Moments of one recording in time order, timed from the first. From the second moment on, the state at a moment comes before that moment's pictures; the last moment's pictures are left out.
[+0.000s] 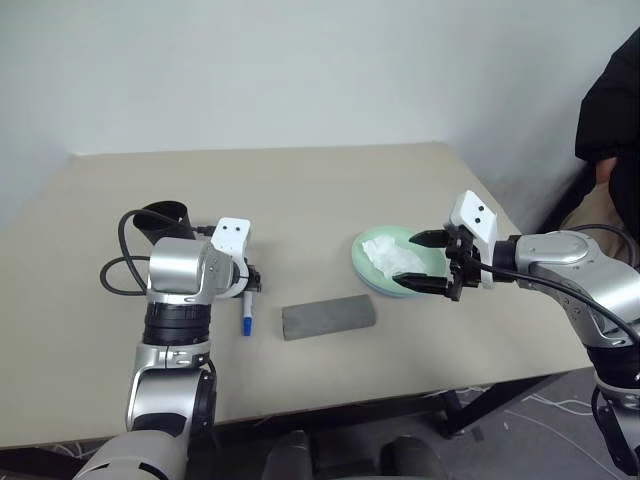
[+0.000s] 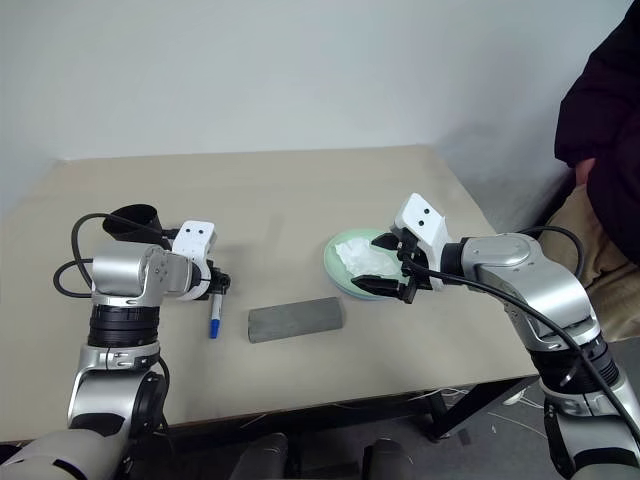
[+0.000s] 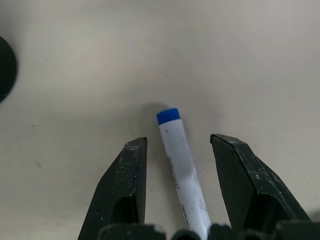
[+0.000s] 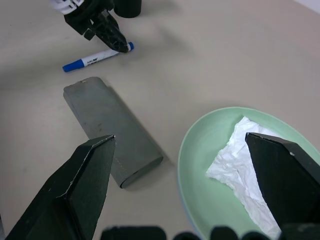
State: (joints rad) left arm -0.71 0.39 0.08 0.05 -0.18 1.61 -0.08; right arm -0.56 -0.74 0.14 -0.31 0.45 0.85 0.90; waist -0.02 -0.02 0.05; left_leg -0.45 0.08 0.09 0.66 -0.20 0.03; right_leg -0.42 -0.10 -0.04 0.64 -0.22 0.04
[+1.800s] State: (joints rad) left arm -0.88 0.56 0.16 0.59 -0.14 0.21 -0.23; right arm -0.58 -0.70 0.14 -0.32 0.47 0.89 0.87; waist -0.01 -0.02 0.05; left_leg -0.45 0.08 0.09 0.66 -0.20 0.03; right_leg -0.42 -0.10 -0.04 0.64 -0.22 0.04
